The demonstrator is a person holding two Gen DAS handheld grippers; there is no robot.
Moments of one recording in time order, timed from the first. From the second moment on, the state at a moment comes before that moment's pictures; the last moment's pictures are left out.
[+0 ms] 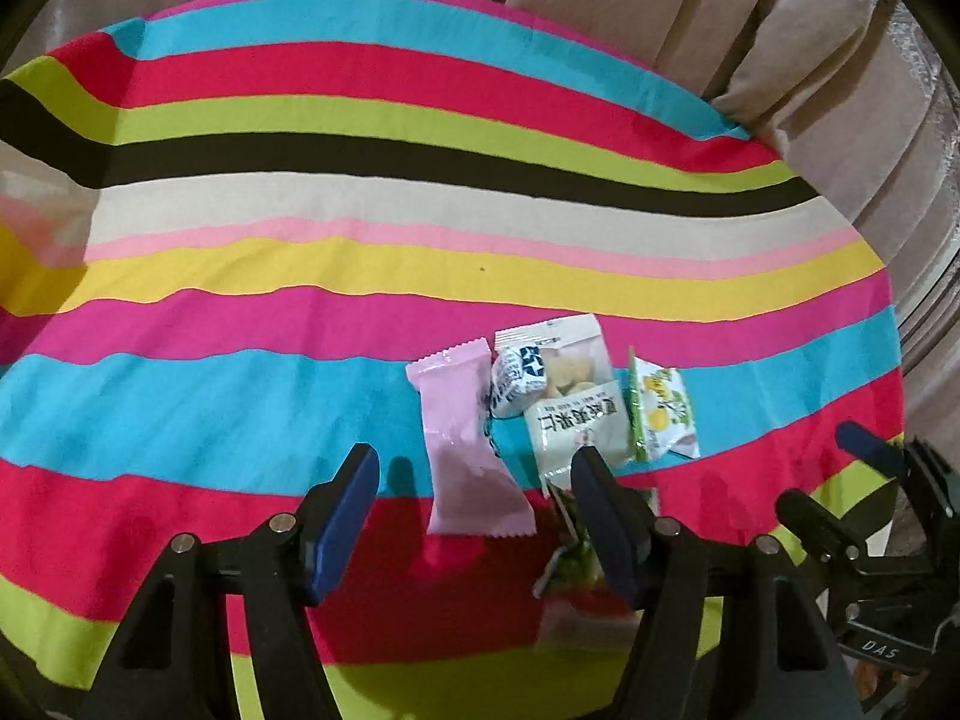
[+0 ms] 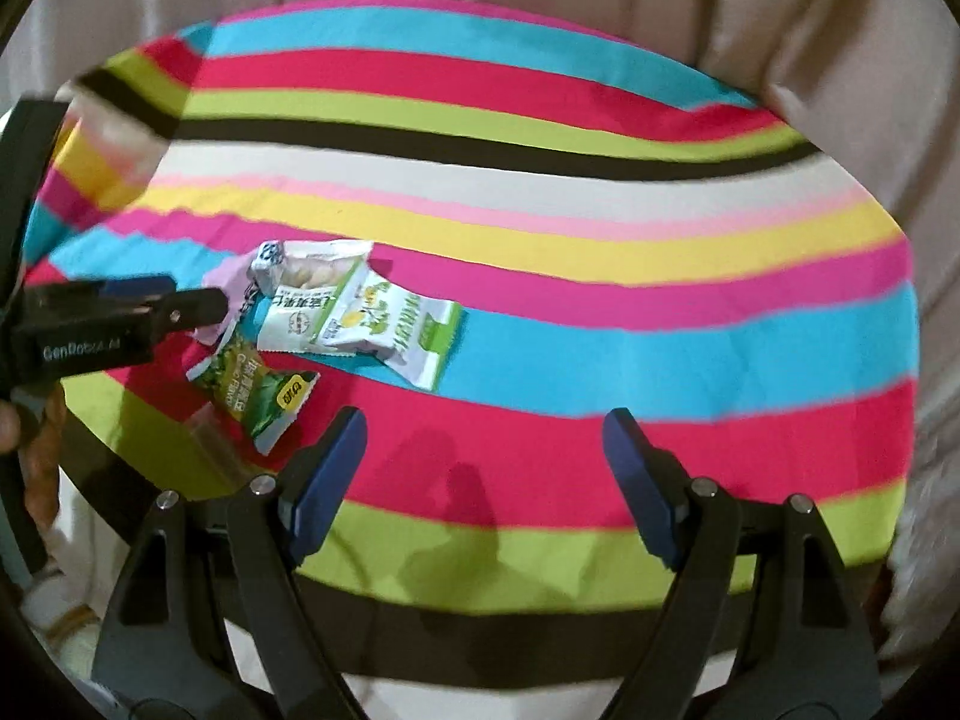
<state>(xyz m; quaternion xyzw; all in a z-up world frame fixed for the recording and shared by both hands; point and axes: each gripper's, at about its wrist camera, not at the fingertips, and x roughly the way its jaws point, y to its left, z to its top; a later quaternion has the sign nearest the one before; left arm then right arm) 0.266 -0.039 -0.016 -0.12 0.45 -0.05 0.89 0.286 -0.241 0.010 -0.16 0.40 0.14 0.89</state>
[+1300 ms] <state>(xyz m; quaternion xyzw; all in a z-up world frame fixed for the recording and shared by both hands) 0.280 -0.014 -0.032 -0.10 0.43 -0.01 0.90 0.351 -0.240 -0.040 -0.11 0.45 0.14 0.88</state>
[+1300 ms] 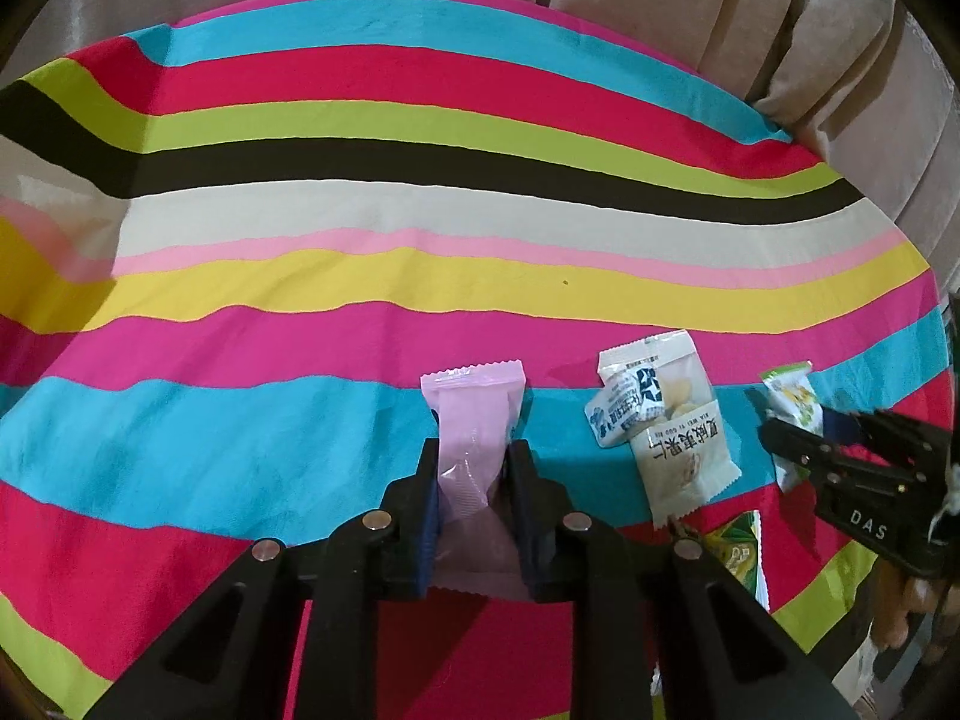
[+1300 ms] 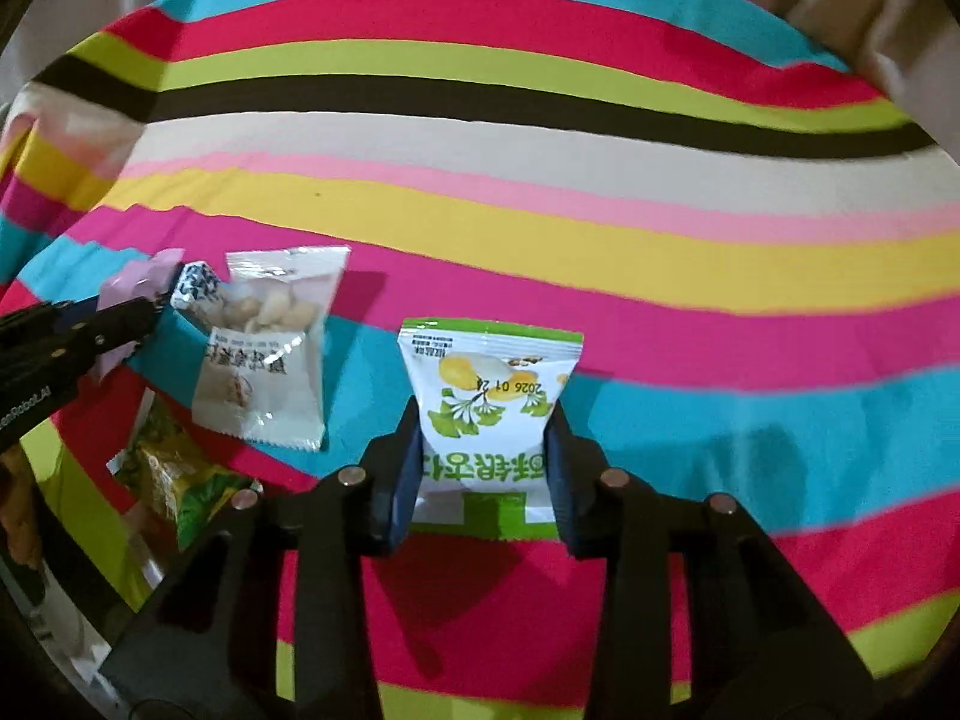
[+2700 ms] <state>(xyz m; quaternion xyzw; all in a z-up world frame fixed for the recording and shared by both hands) 0.182 -0.075 0.011 -0.09 0.41 -0.06 0.91 0.206 -0.319 0.005 -0.04 0.43 0.05 0.90</state>
